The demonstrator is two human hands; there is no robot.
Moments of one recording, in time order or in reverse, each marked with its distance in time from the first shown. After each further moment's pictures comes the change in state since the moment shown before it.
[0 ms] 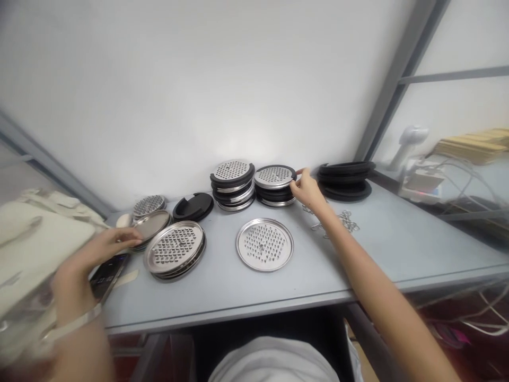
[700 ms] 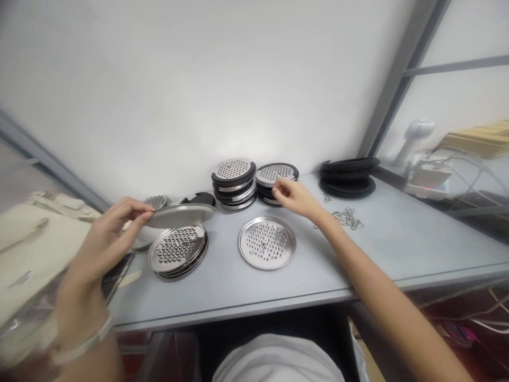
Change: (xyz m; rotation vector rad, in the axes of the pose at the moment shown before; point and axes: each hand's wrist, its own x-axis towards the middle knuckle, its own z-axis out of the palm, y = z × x) left_hand -0.033 0.100 0.006 -0.025 0.422 0.456; right_hand -0.034 -0.046 -0.002 0.063 -0.234 -0.347
